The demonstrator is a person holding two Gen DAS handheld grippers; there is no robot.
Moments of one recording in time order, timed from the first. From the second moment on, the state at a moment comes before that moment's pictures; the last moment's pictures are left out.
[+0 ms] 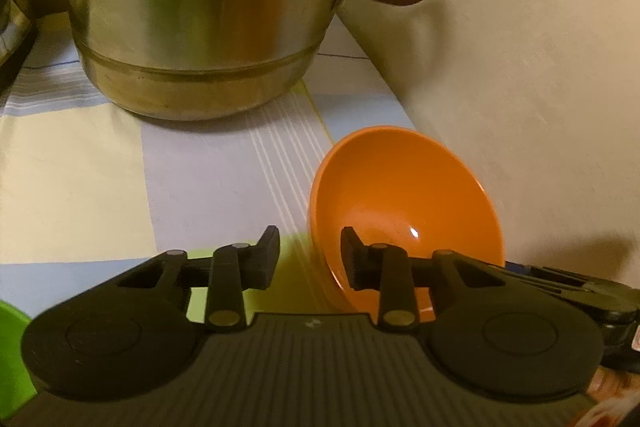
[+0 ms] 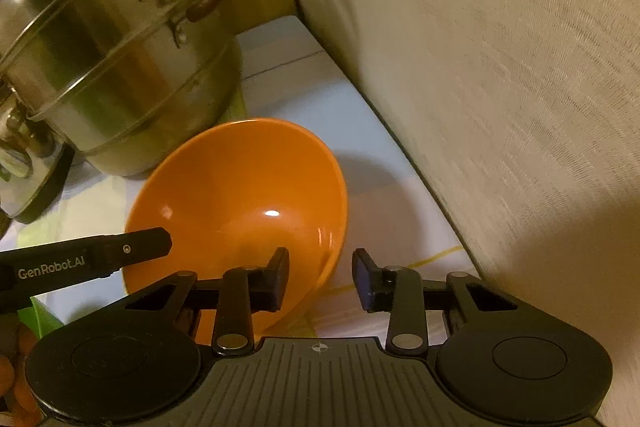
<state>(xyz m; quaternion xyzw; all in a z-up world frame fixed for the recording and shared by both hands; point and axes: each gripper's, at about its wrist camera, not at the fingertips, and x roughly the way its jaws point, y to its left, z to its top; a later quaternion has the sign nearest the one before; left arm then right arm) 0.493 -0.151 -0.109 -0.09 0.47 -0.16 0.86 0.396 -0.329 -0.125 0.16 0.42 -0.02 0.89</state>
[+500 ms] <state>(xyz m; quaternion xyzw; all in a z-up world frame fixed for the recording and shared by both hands) 0.492 -0.167 -0.110 -0.05 0.48 -0.17 0.86 0.406 -0.332 -0.130 0.17 0.44 -0.02 0.88</state>
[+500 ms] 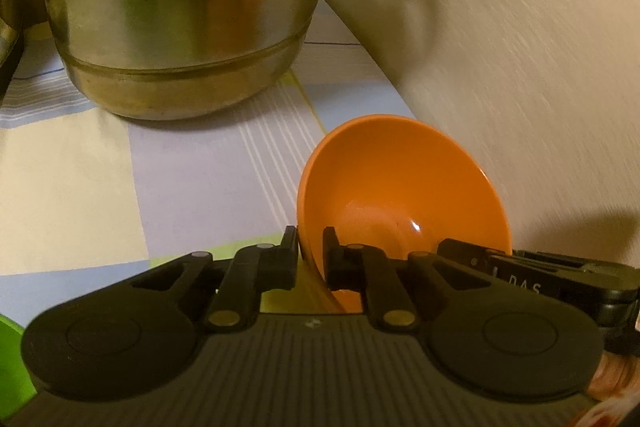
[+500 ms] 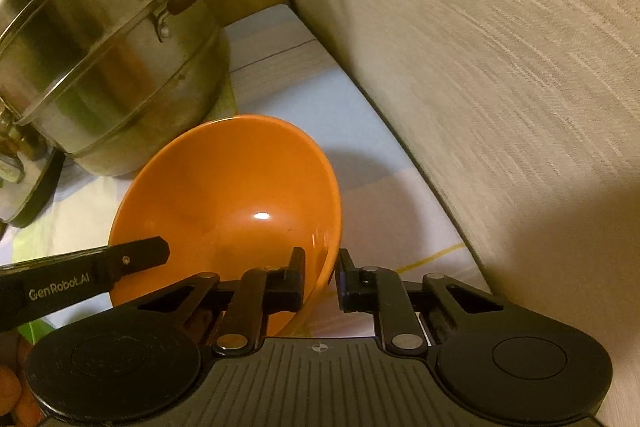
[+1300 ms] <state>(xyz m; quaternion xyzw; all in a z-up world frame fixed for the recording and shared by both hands) 0.357 -0.112 0.031 -0.05 0.42 -0.14 0.89 0.290 -0.269 0.010 0.14 0.41 0.02 0.90</state>
